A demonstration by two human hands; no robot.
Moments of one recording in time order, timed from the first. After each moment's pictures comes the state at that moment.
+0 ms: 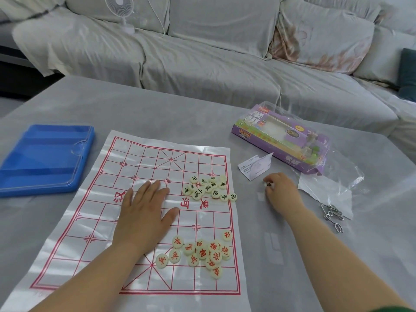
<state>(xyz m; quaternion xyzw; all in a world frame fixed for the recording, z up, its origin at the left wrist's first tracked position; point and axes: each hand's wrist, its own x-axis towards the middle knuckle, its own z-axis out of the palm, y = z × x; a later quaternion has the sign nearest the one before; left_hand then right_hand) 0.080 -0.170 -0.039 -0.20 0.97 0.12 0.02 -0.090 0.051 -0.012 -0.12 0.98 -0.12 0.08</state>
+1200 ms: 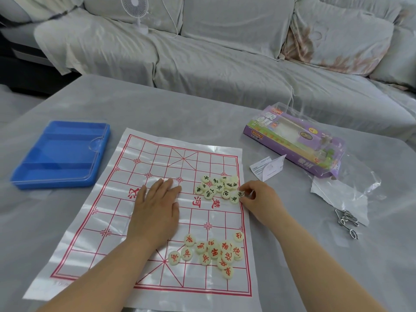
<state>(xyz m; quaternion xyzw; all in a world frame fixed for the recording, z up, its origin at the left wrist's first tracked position) 0.079 -0.172 -0.038 -0.20 0.97 0.16 -0.01 -0.047 0.001 -0.007 -0.20 0.95 -0.20 0.14</state>
